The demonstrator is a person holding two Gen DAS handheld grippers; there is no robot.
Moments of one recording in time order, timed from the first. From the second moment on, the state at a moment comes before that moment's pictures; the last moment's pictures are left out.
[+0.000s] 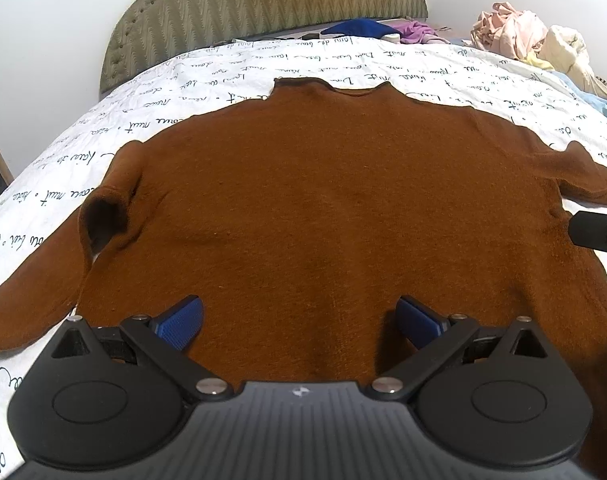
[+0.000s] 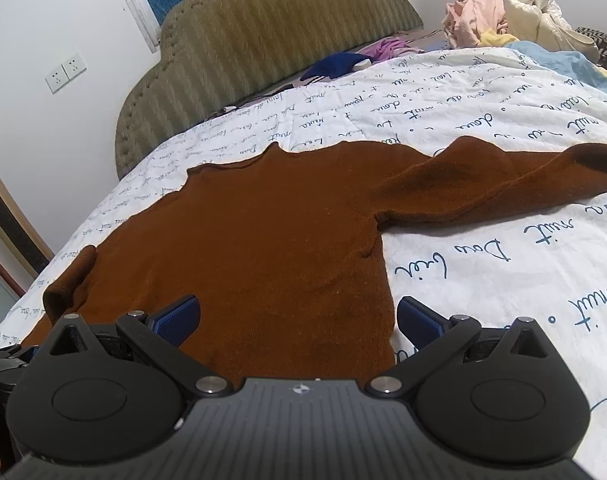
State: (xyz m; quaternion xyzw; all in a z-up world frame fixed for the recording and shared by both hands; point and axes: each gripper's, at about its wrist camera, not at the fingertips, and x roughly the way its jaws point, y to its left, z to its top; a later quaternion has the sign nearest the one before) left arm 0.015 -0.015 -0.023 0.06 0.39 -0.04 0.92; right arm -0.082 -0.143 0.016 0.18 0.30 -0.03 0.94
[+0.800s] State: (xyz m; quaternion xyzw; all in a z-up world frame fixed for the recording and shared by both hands) left arm 0.017 -0.023 -0.020 0.07 0.40 -0.04 0.91; right arm -0.167 -0.301 0.019 0.31 0.14 -0.25 0.91
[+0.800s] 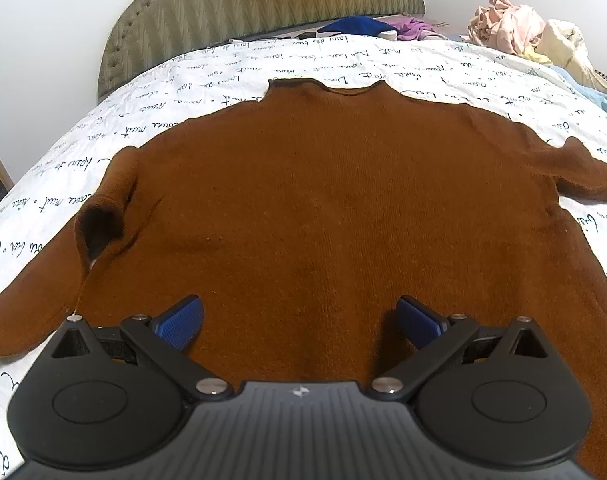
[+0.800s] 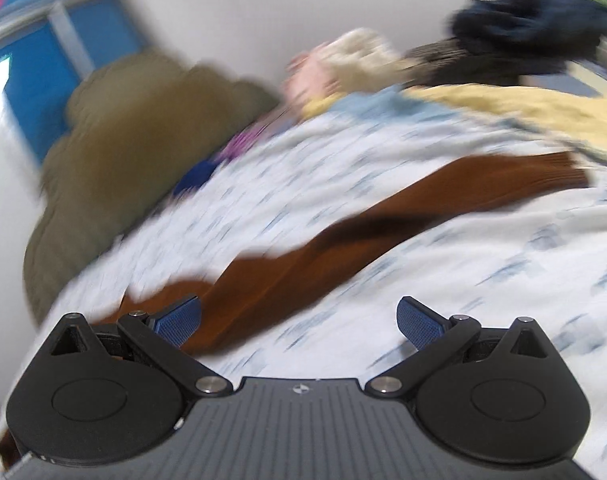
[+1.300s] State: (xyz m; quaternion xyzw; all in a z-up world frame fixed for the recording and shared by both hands) left arm 0.016 -0.028 -0.019 0.07 0.41 -0.04 0.91; right arm -0.220 -0.442 -0.035 0.51 -0.03 -0.30 0.80
